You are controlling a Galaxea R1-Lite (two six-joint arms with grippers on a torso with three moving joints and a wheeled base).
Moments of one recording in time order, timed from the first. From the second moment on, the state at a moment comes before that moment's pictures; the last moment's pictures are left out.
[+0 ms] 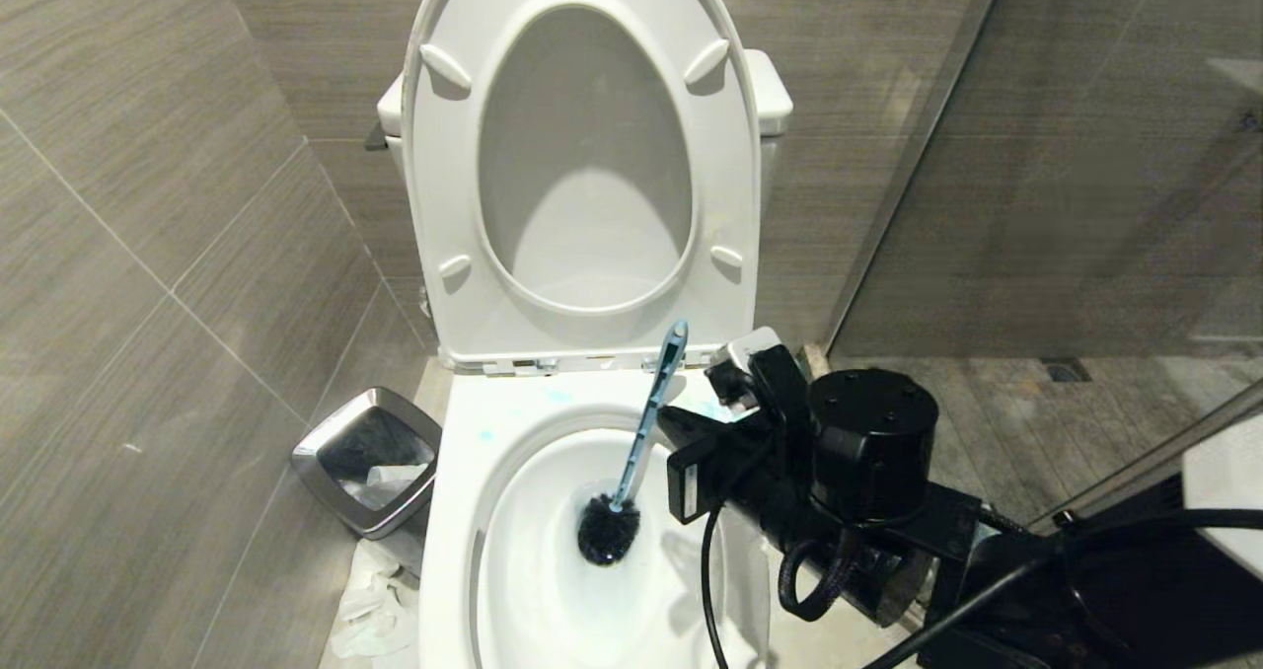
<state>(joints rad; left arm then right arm) 0.00 0.00 0.00 0.00 0.00 0.01 0.84 1.94 -0.81 -1.00 -0.21 0.09</state>
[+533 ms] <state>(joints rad) 0.00 0.00 0.00 0.00 0.00 0.01 0.79 1.76 -0.85 -0.49 0.09 0.36</state>
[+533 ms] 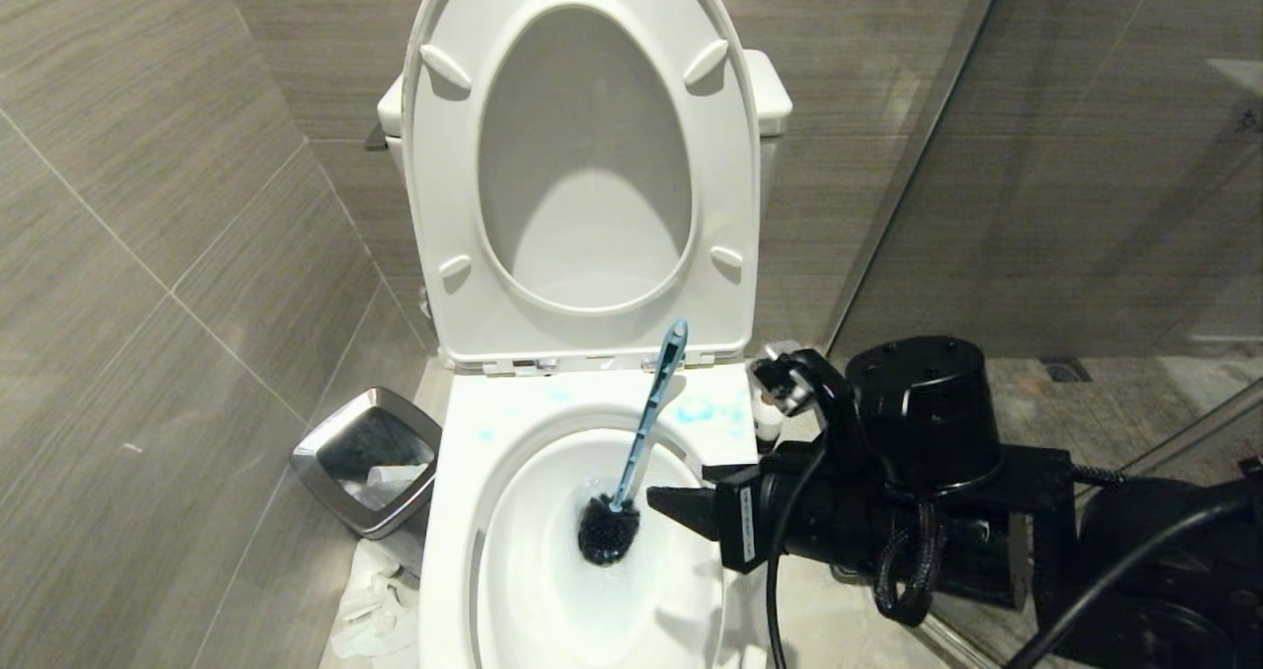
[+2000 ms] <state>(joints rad) 0.00 0.00 0.00 0.00 -0.01 0.01 0.67 2.05 -1.14 -0.47 -0.18 0.19</state>
